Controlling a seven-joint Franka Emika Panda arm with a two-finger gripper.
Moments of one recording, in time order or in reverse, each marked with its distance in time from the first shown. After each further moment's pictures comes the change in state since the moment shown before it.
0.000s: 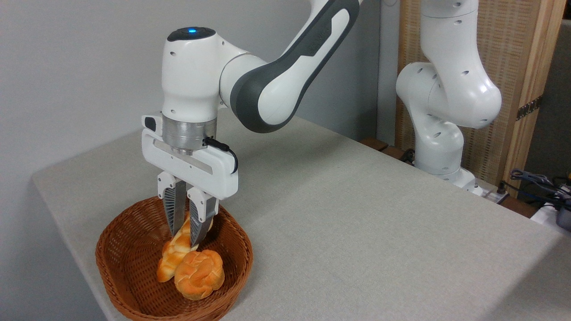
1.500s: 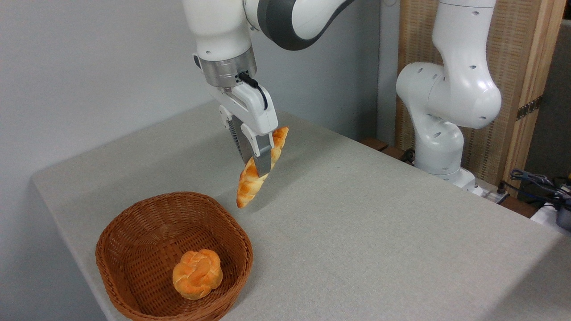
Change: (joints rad) arm -0.009 -0.277 0.004 -0.019 -0.099 -0.631 0.392
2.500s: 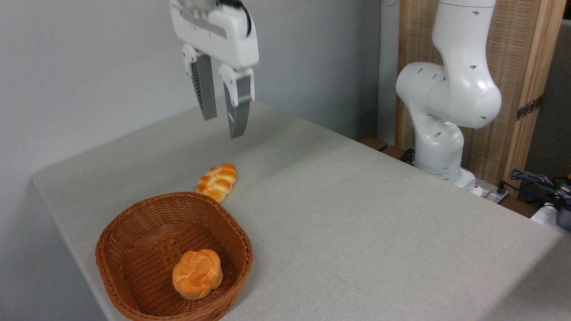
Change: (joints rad) arm 0.002 0.013 0.005 0.298 0.053 -0.110 -0.101
